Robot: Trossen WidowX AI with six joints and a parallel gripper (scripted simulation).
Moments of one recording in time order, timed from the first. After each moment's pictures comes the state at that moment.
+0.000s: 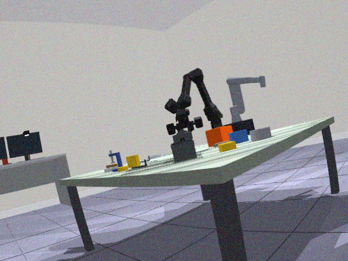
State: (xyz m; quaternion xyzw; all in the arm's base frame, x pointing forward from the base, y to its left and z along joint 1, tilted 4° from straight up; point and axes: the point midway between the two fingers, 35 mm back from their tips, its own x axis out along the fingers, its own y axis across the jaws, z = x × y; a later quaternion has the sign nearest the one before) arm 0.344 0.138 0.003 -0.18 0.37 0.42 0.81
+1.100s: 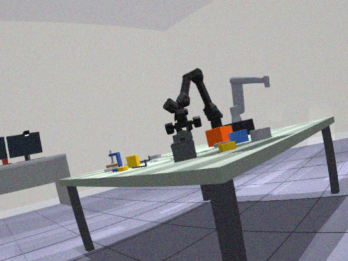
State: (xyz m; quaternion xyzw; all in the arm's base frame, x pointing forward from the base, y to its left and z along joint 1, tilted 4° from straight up) arm 0.349 0.134 0.008 -0.18 0.37 0.42 0.81
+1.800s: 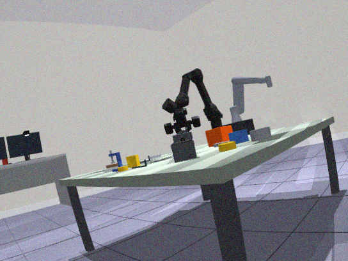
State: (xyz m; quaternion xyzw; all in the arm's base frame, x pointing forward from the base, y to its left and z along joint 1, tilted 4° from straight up) arm 0.353 0.131 0.009 -0.18 0.36 0.42 0.81
